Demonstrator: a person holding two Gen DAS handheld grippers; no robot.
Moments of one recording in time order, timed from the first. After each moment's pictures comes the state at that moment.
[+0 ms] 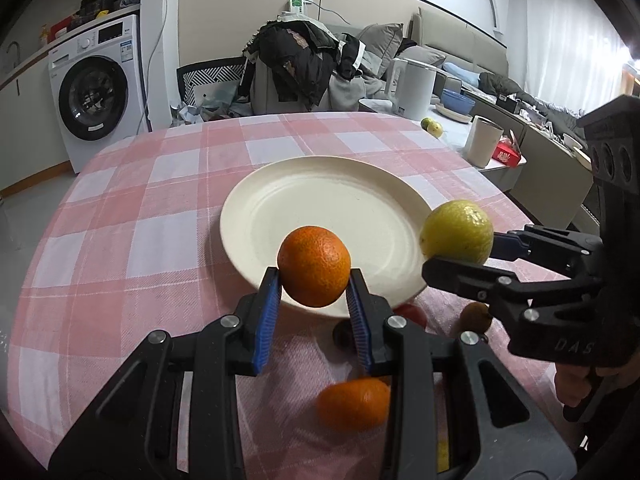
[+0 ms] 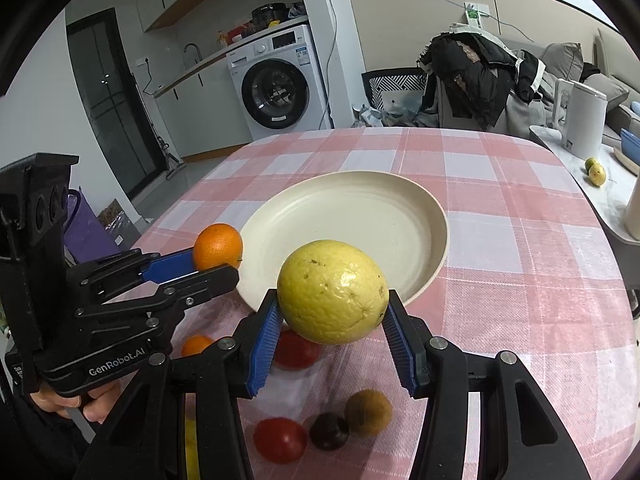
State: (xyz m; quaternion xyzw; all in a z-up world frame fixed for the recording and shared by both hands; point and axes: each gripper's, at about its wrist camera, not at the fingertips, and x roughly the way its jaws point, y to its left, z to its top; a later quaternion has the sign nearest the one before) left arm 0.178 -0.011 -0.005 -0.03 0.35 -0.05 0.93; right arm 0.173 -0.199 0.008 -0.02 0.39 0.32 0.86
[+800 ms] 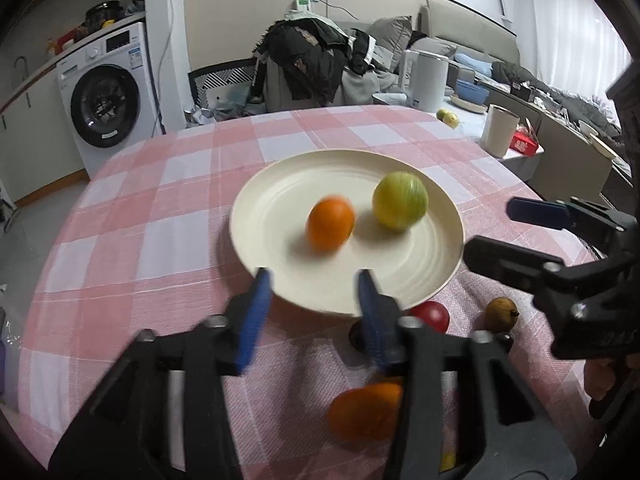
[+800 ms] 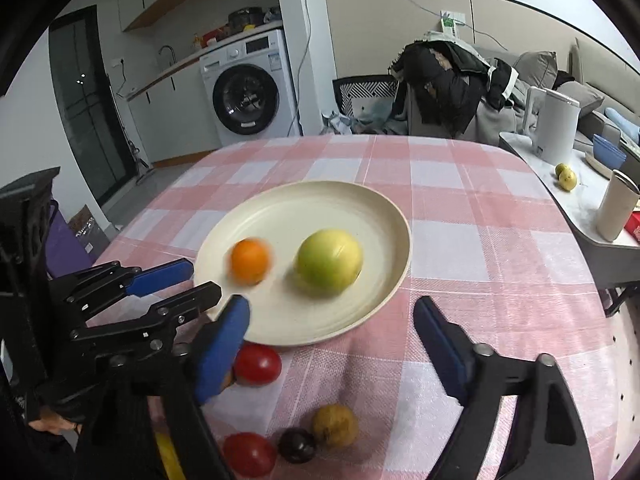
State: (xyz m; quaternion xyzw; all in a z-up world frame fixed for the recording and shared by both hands) left arm 0.188 -0.013 -0.020 -0.01 0.35 -0.01 0.94; right arm 0.173 -0.209 0.015 -0.03 0.38 0.27 0.89
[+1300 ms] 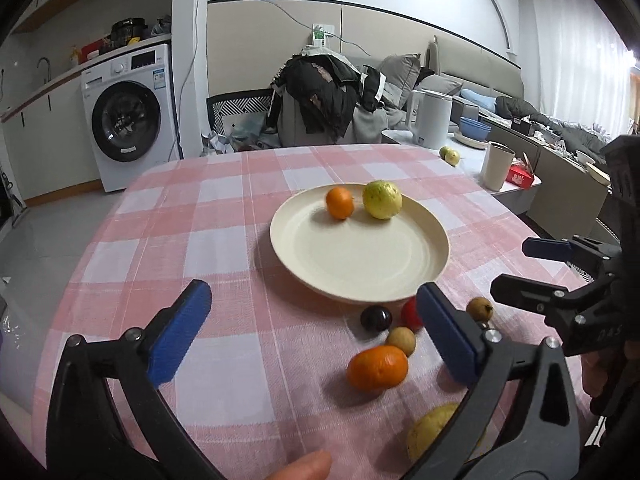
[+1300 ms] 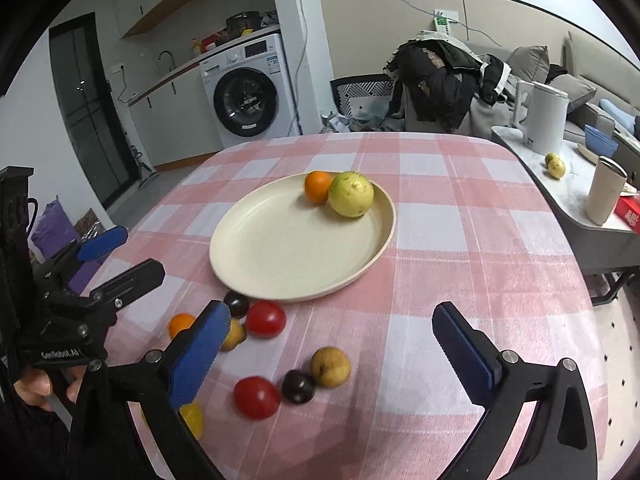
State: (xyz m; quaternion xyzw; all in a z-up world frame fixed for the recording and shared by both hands) left arm 0.120 0.007 0.012 -0.02 0.29 0.00 0.96; right arm 0.138 -0.234 0.022 -0.02 0.38 0.27 0.88
